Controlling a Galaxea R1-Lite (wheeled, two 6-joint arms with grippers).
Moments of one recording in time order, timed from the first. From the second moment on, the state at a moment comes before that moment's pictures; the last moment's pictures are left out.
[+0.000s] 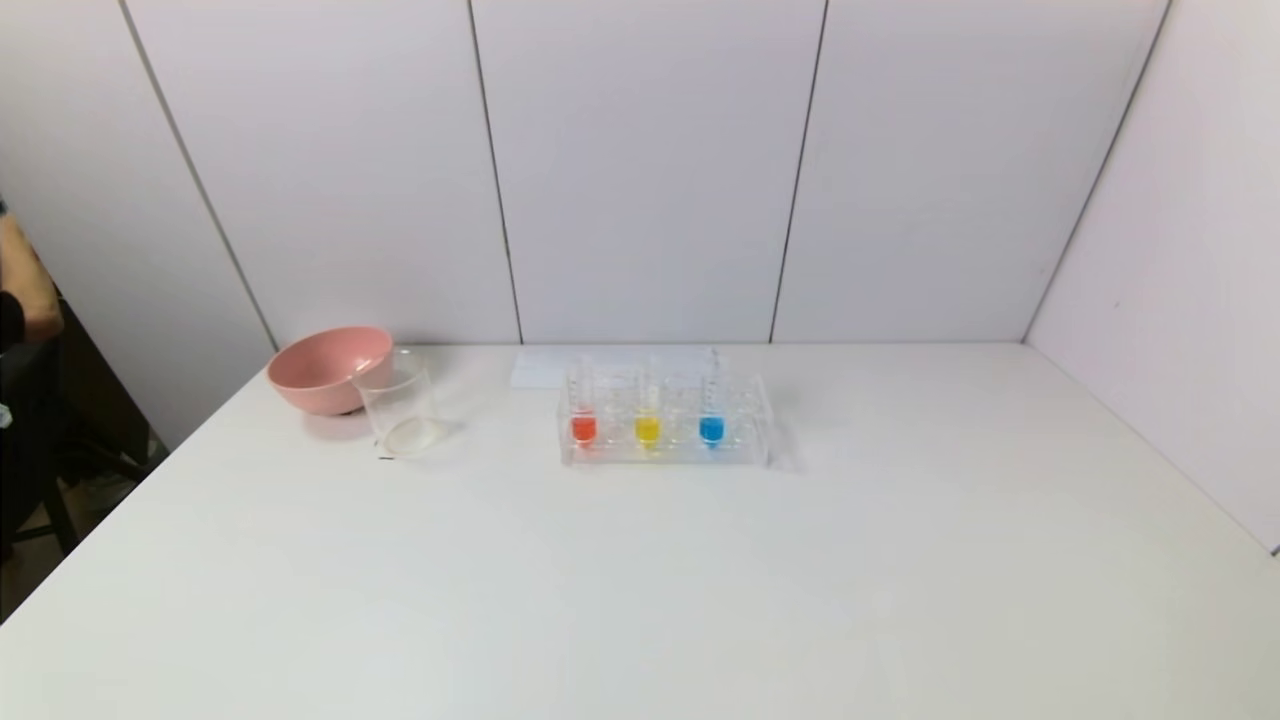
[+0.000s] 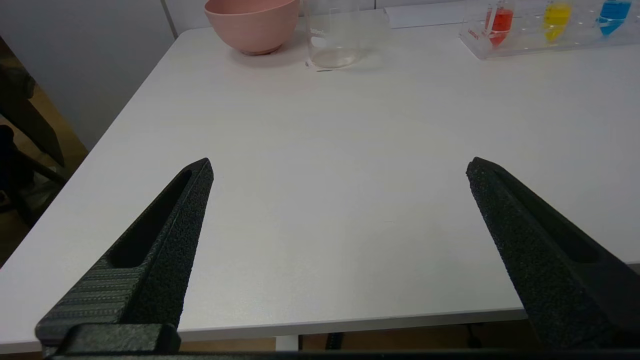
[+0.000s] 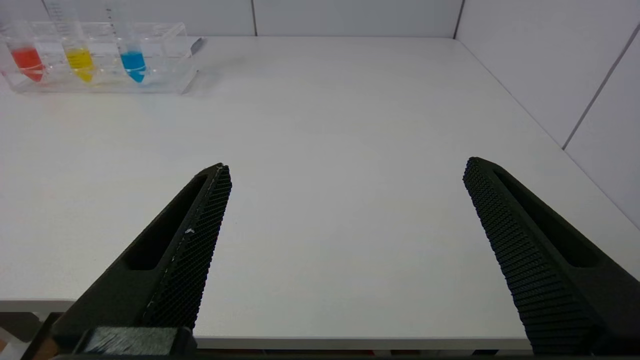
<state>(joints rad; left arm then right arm) 0.00 0.00 0.00 0.00 -0.03 0.05 0.00 0.00 0.00 0.00 0.00 0.01</state>
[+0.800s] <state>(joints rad) 0.00 0.02 -0.11 0.04 -0.04 0.05 0.00 0.00 0.00 0.00 0.00 0.01</state>
